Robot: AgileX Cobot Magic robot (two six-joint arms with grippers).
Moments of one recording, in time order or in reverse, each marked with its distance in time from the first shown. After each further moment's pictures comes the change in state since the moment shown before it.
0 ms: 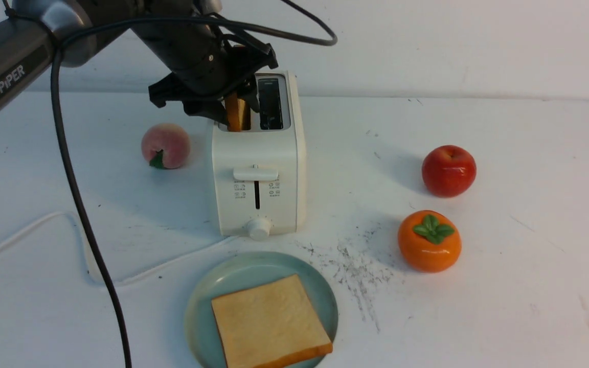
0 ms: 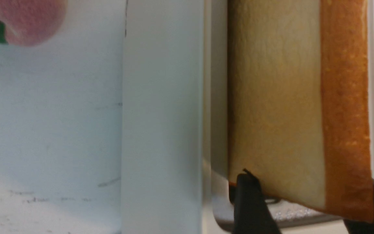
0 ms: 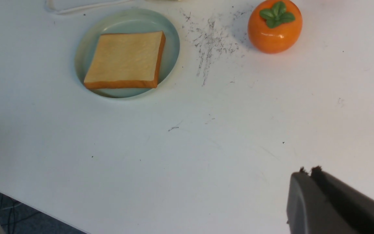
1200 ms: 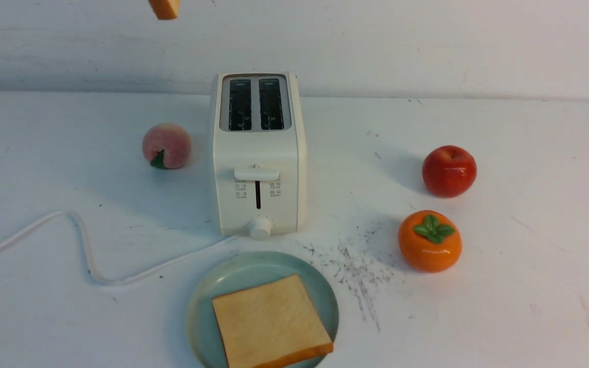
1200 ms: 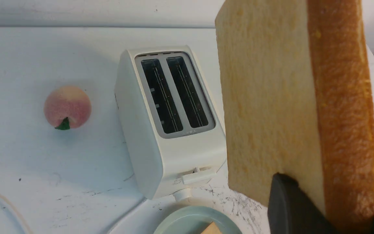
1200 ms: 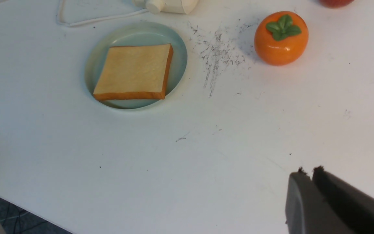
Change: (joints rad) right arm 0.000 0.000 0.001 0.011 -0.035 0.000; left arm 0.002 -0.600 0.004 -0.003 0.282 0.228
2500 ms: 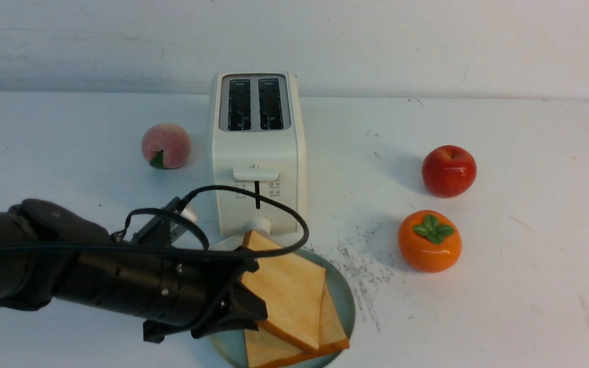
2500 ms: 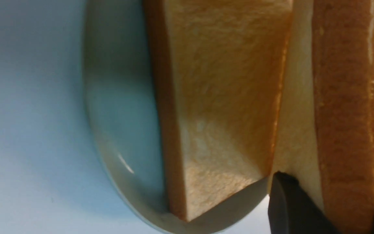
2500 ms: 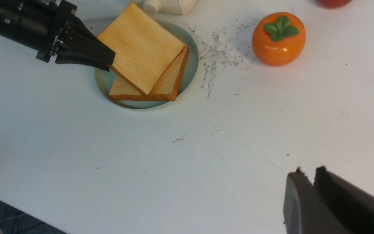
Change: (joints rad) right arm 0.000 0.000 0.001 -0.004 -0.001 0.000; left arm 0.000 0.156 1.278 -1.111 -0.677 0.654
